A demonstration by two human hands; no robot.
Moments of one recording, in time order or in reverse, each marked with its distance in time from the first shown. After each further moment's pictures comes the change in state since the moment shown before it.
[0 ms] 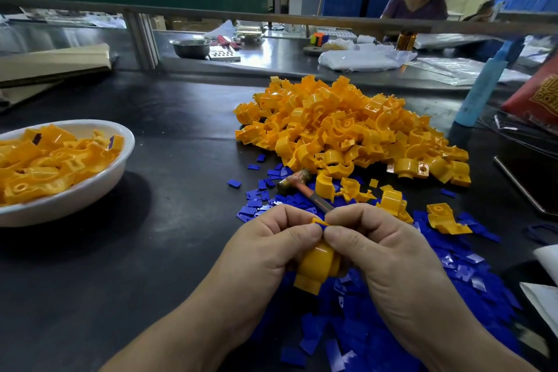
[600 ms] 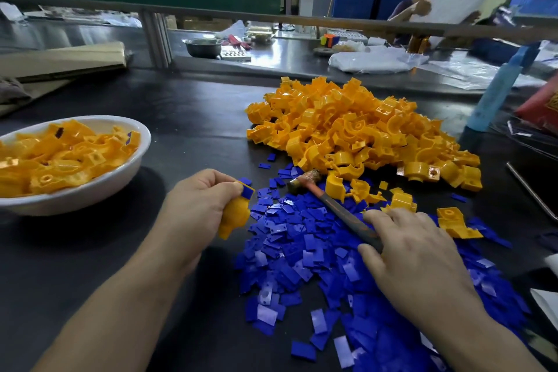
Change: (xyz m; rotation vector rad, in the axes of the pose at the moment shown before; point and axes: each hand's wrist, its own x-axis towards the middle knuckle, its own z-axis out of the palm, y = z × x) left_hand 0.014 0.031 -0.067 0.423 0.607 0.059; right_hand 0.012 0.026 -0.025 -1.472 0.139 -0.113
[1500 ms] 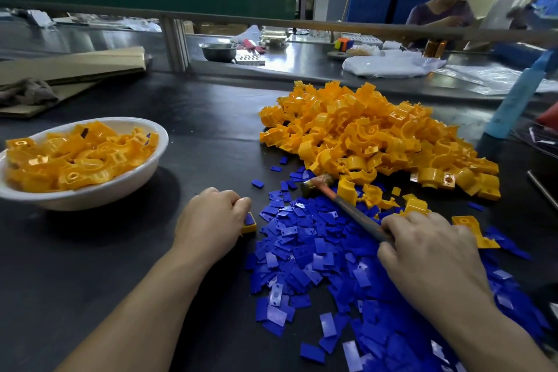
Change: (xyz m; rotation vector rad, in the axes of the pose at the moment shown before) left_hand 0.015 -0.018 0.002 0.862 0.019 0.136; right_hand 0.011 -0.003 -0.011 -0.171 -0.021 0.035
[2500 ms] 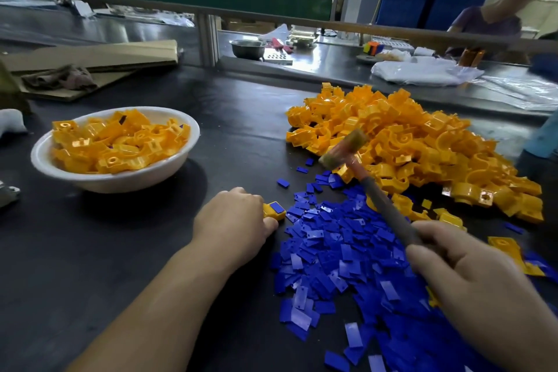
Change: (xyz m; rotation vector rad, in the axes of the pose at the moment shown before) left_hand -0.007 -0.005 -0.009 0.341 -0.055 0.112; right_hand -0.015 0.000 -0.034 0.821 -0.137 -0.063
